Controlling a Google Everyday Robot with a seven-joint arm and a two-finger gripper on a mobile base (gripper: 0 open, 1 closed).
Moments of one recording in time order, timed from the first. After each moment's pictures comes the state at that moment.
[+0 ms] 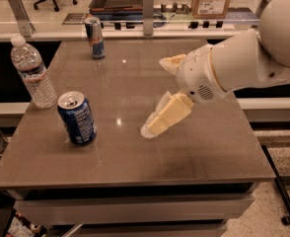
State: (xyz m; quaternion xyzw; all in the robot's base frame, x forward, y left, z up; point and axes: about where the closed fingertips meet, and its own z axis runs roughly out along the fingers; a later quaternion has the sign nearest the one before) arm 0.473 -0.022 0.930 -0.58 0.69 0.20 0.39
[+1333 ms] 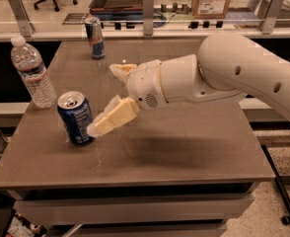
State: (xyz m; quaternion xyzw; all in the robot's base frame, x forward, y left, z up) arm 0.482 0.093 0.919 -0.55 0.61 0.34 0.45
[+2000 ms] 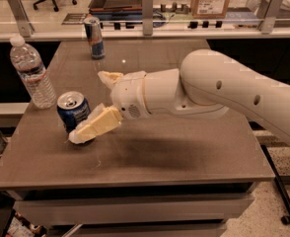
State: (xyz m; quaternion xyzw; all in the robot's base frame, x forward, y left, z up) arm 0.479 0.124 0.906 -0.53 0.61 0.36 0.47
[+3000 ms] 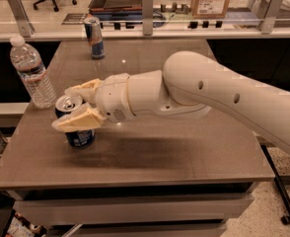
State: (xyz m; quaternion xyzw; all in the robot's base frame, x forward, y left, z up) arm 0.465 0.161 0.905 -0.57 0.56 0.37 0.47
